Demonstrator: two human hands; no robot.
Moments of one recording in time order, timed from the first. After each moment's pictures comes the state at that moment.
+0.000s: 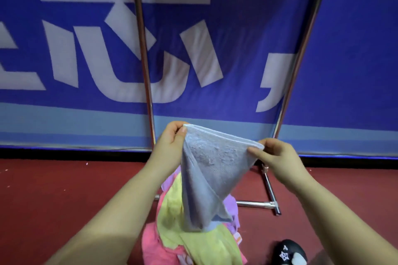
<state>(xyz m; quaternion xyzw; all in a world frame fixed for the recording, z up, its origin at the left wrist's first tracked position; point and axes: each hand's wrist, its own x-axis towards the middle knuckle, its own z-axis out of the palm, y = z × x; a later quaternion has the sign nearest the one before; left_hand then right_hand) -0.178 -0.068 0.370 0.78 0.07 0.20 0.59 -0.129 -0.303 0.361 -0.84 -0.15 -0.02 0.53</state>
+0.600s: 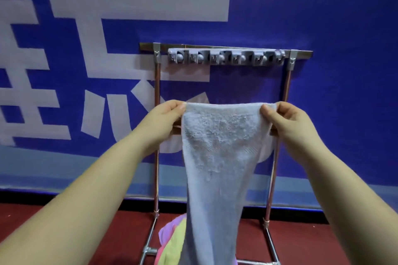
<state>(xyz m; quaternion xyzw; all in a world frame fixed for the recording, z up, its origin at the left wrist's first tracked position) -0.226 -0.069 0.579 0.77 -0.05 0.19 0.61 -0.154 -0.308 0.570 -0.69 -0.23 -0.14 0.67</state>
